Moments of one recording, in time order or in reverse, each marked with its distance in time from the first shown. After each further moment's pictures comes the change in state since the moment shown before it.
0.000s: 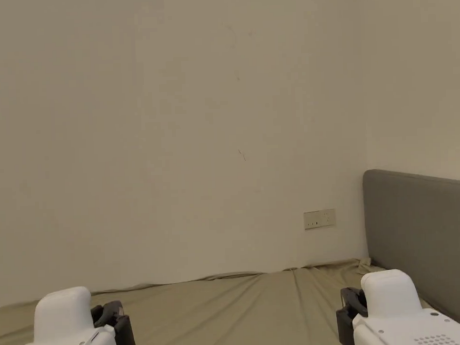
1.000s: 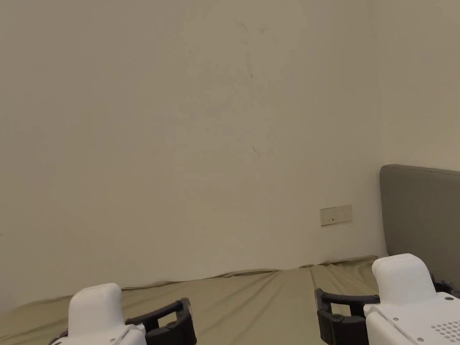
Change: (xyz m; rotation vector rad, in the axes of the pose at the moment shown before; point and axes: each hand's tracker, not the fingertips) left arm -0.002 -0.001 0.003 -0.042 -0.059 -0.013; right arm -0.017 0.011 0.005 0.051 0.041 0.025
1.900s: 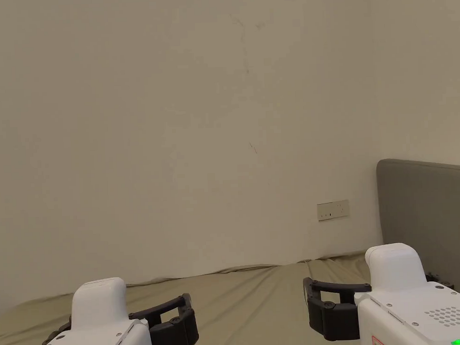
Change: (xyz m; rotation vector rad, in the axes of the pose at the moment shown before) left arm 0.010 0.002 0.005 0.019 0.028 -0.039; right arm -0.001 0.003 -0.001 0.004 0.047 -0.068
